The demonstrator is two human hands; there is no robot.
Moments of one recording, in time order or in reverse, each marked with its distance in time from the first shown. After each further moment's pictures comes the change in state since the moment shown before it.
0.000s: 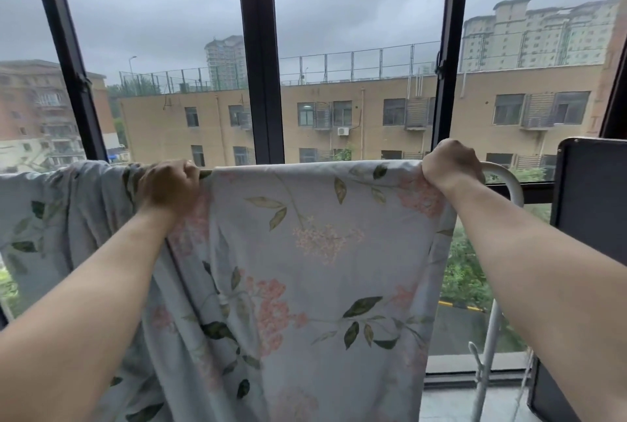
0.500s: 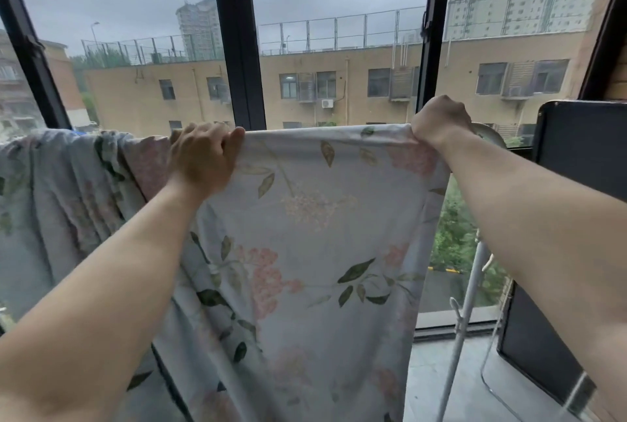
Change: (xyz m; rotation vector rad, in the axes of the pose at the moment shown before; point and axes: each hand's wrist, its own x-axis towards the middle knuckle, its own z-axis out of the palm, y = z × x) left_hand -0.021 0.065 0.026 -0.008 0.020 0.347; right_hand 0.007 0.001 -0.008 -0.039 -0.014 -0.034
